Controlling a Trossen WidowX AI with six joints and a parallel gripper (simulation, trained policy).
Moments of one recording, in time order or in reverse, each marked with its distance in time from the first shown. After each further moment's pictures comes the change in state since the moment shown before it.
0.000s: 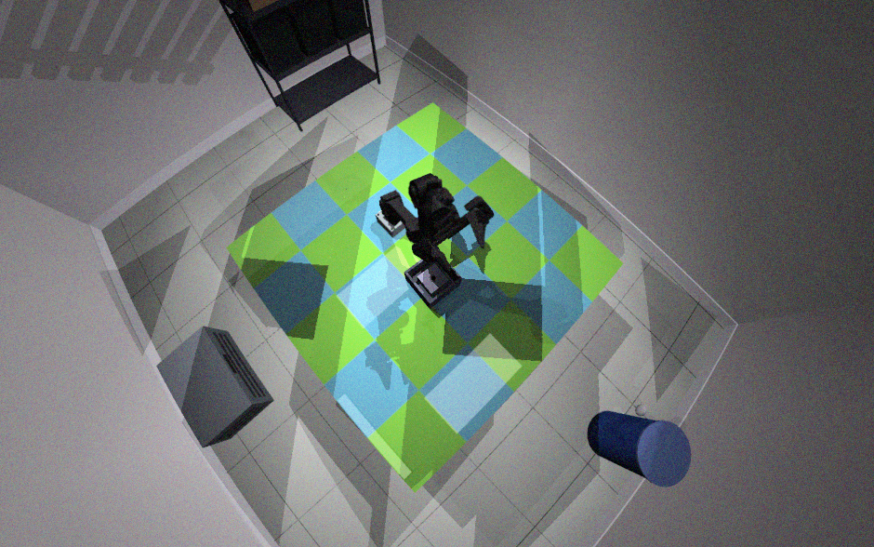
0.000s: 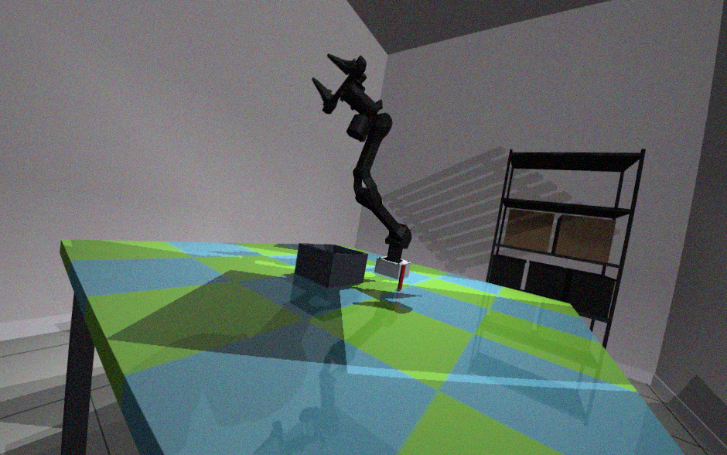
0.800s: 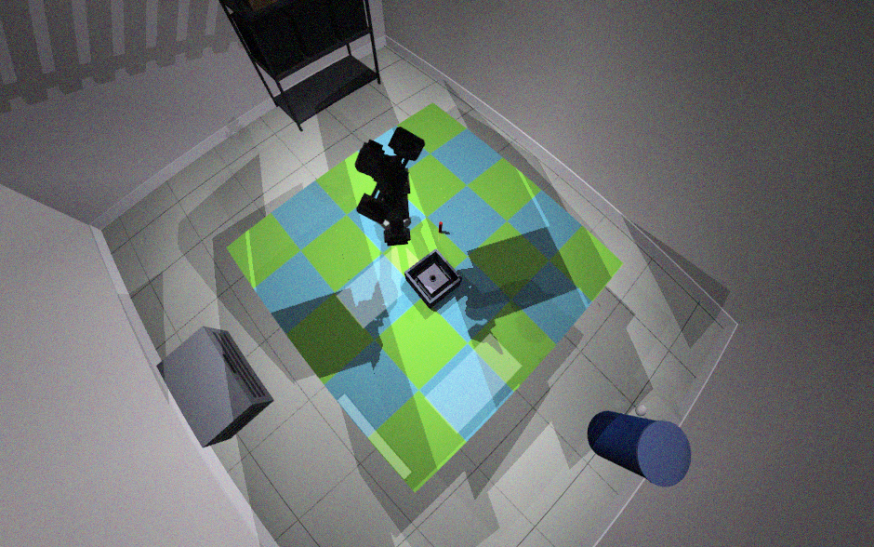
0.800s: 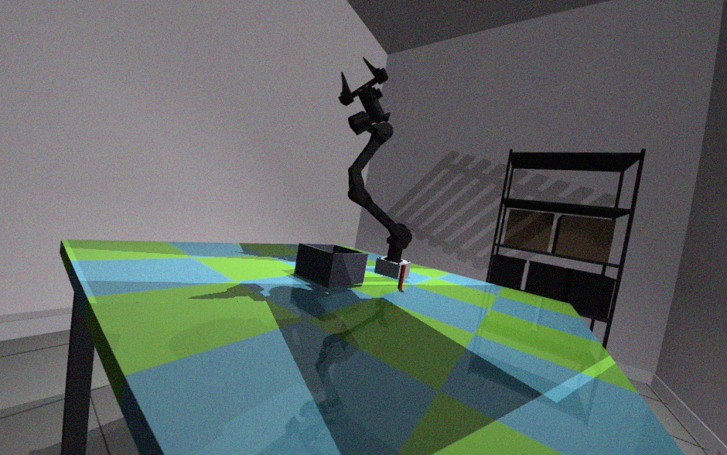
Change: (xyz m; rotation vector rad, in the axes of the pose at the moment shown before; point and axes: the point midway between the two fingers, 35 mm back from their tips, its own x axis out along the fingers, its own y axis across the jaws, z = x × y) arm -0.086 -0.011 0.172 0.294 -0.543 0.276
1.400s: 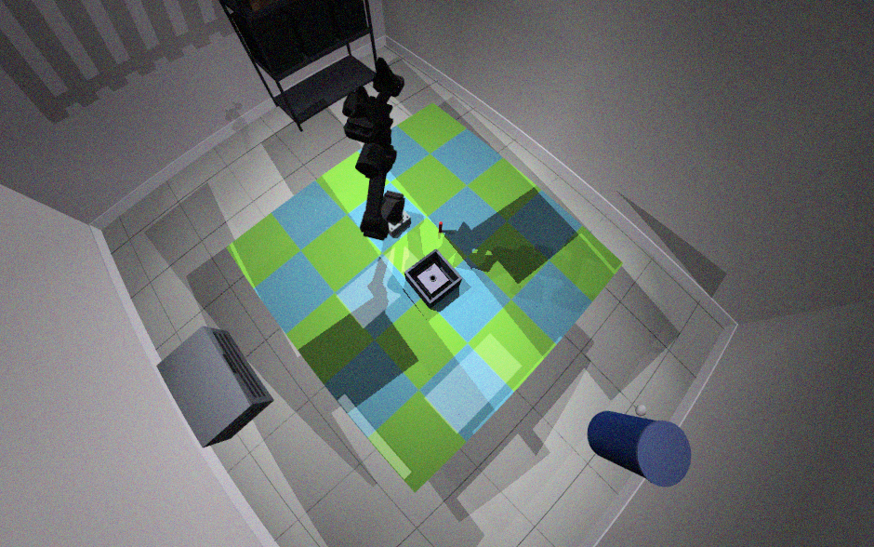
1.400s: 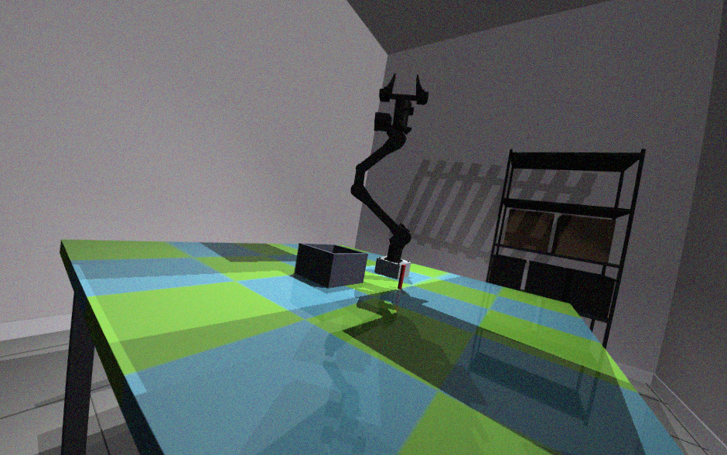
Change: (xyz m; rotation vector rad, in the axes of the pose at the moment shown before) arm -0.085 0.136 0.111 0.127 -0.210 0.553
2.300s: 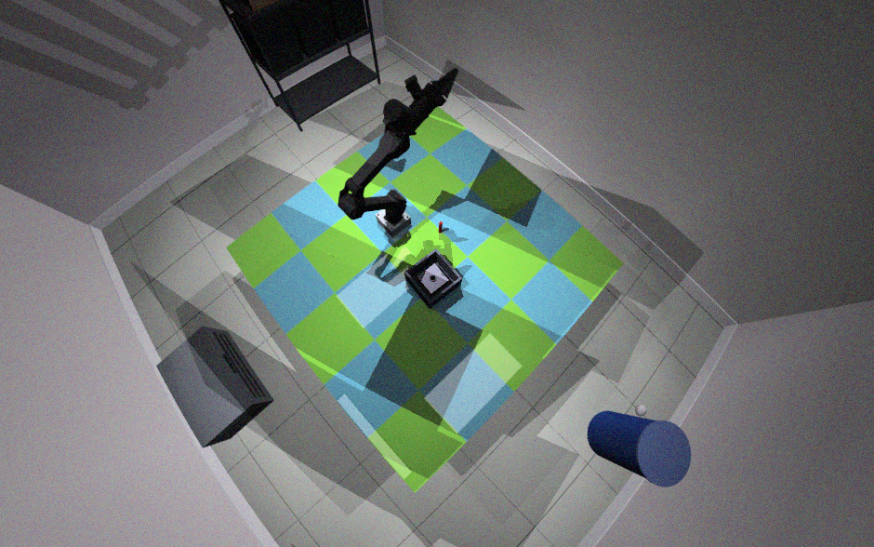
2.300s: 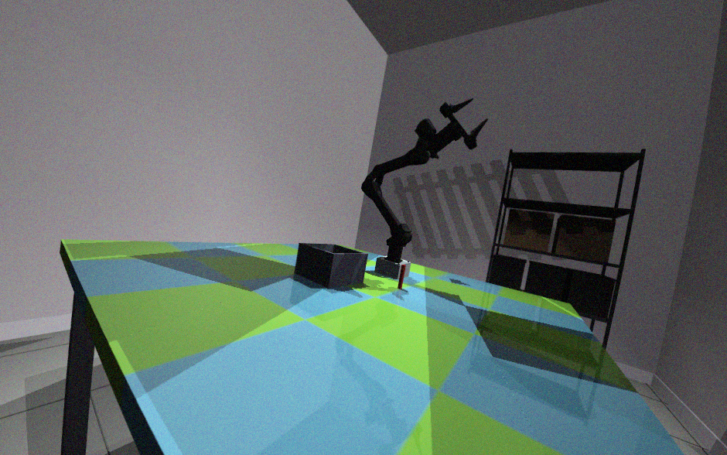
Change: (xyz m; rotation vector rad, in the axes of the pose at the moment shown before) arm -0.131 0.236 -0.091 0.049 0.525 0.732
